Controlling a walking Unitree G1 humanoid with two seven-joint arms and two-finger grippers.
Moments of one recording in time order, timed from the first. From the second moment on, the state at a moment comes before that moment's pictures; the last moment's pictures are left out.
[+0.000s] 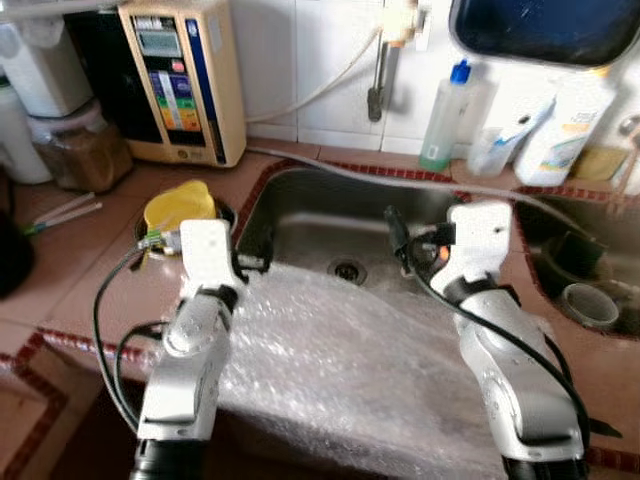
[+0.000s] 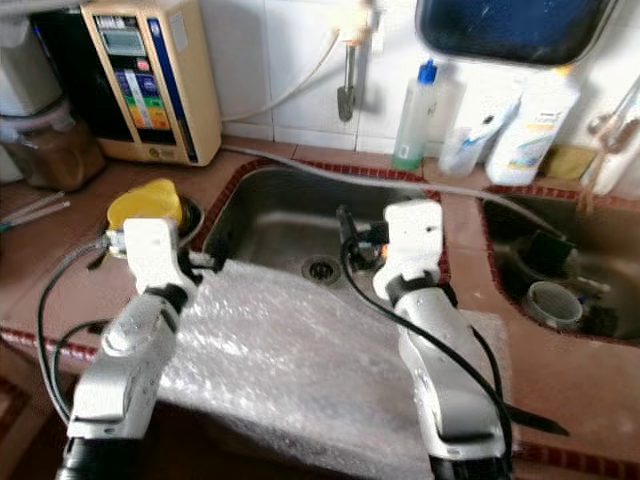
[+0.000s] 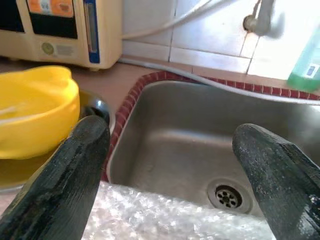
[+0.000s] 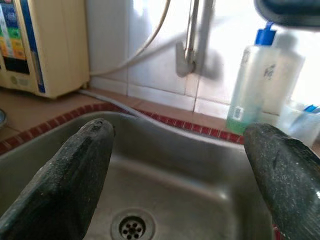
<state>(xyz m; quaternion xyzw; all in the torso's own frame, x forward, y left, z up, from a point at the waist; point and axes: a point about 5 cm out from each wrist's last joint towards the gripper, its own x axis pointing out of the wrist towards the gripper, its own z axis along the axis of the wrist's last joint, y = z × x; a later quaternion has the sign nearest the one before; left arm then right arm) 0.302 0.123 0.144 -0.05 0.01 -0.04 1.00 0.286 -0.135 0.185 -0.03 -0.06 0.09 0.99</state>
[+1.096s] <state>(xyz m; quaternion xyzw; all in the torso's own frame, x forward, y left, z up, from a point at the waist) 0.302 0.139 0.166 0.08 -0.05 -0.05 0.99 0.284 -0.116 0.188 -0.01 -0.07 0.13 0.99</state>
